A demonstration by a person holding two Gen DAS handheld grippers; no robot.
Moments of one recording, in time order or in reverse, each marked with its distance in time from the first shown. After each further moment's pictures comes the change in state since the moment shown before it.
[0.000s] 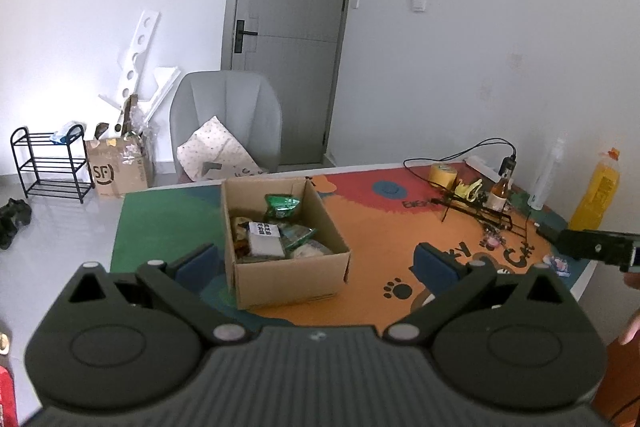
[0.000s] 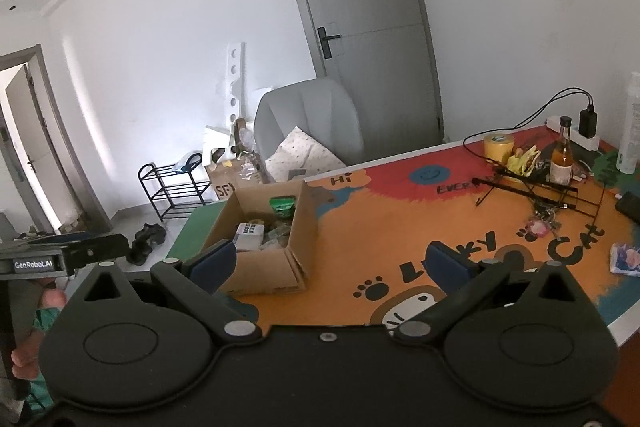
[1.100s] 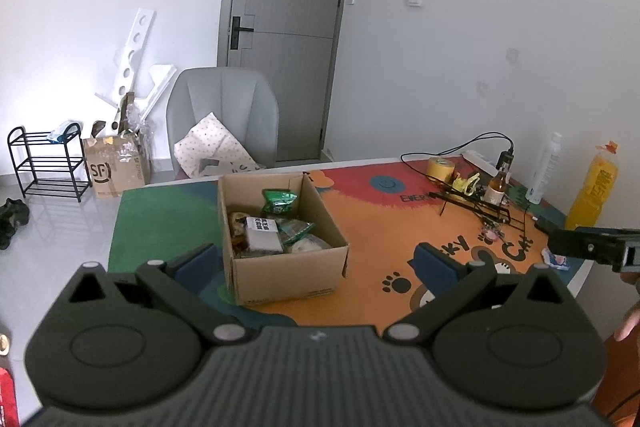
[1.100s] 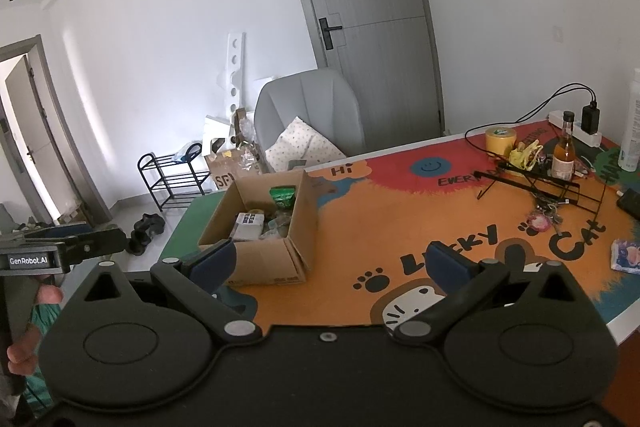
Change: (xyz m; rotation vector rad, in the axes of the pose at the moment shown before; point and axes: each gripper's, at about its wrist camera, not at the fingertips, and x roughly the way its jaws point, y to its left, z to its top) left arm 0.000 -0.003 -0.004 0.010 0.011 -0.010; right arm 0.002 0.002 -0.002 -0.006 0.021 -0.002
